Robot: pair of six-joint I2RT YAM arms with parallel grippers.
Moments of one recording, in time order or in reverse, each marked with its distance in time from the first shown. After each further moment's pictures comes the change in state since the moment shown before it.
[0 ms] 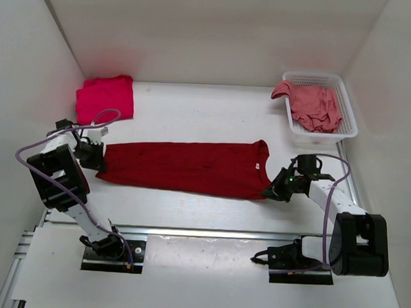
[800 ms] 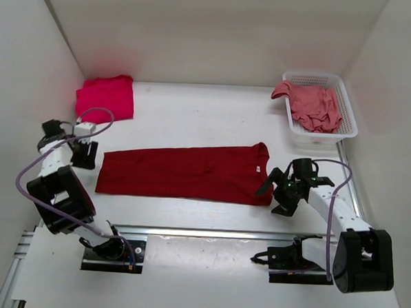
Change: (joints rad) left arm 0.111 -0.254 -0.138 0.141 -0.139 0.077; right arm 0.062 -0.141 -0.011 -0.179 0.158 0.098
